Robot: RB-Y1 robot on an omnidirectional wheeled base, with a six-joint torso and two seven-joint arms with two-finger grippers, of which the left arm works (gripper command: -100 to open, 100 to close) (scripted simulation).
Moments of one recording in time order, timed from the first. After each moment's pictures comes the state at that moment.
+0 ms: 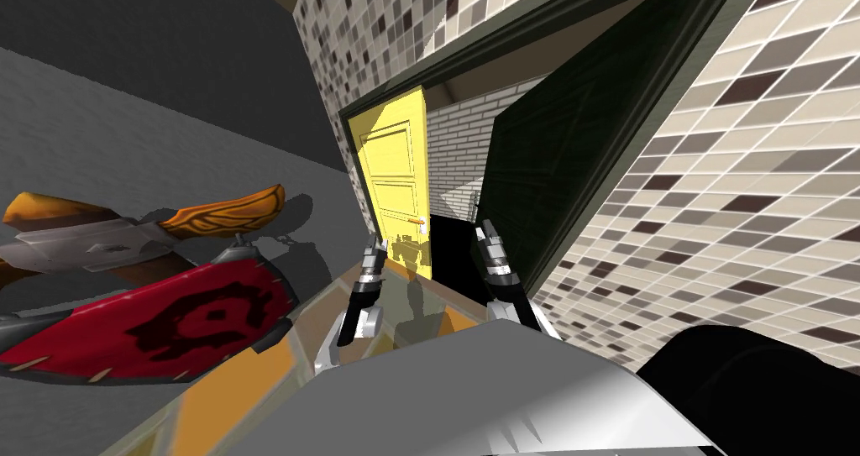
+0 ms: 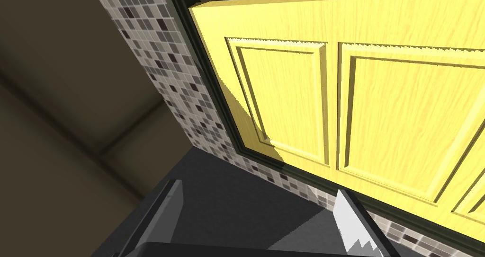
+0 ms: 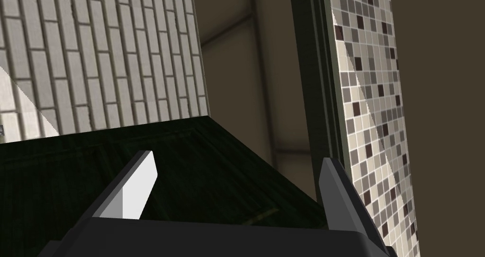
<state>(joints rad) 0.12 0.08 -0.17 -1.78 -0.03 -0.56 0.09</state>
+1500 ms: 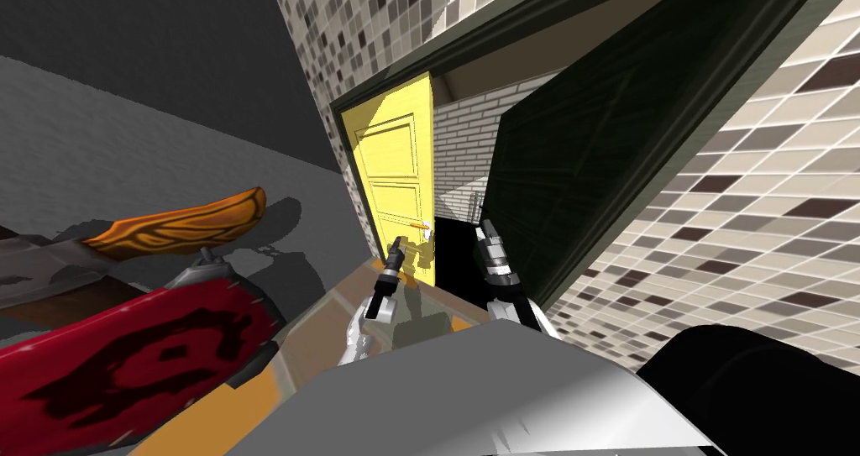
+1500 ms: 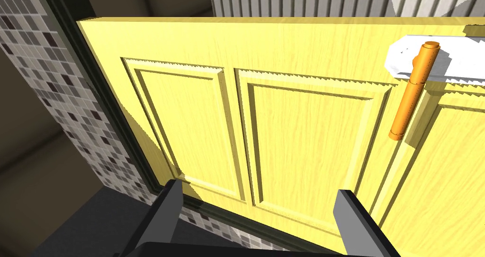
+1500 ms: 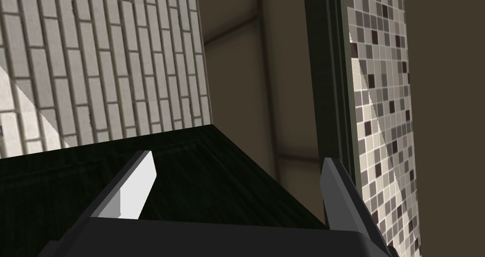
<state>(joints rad) -0.09 0.06 -0.24 -1.39 -0.08 -0.52 0.15</state>
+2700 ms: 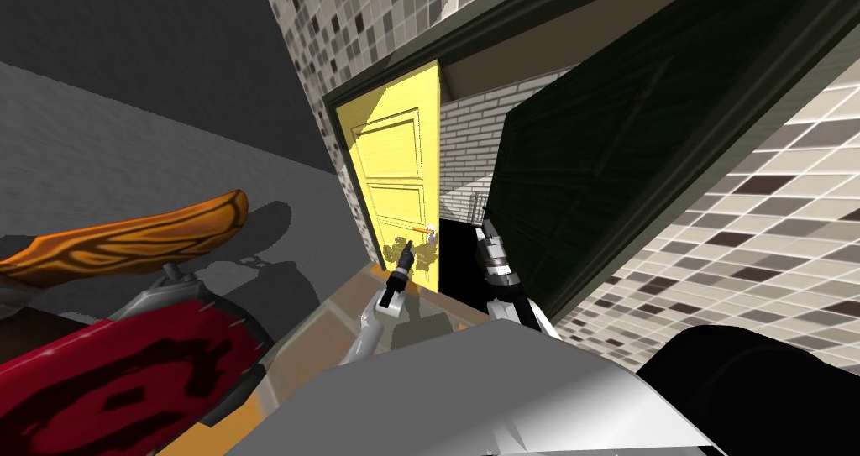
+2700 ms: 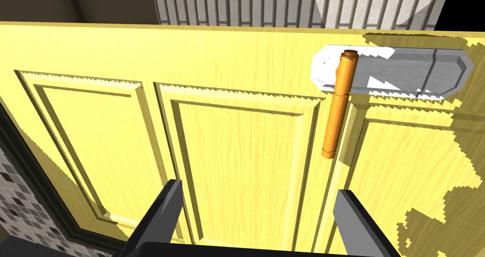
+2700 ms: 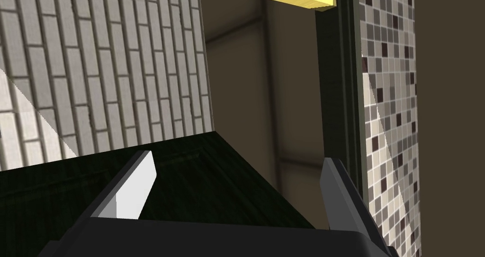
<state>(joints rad) -0.25 0.04 -0.28 -1.11 -0.11 -0.49 0.20</state>
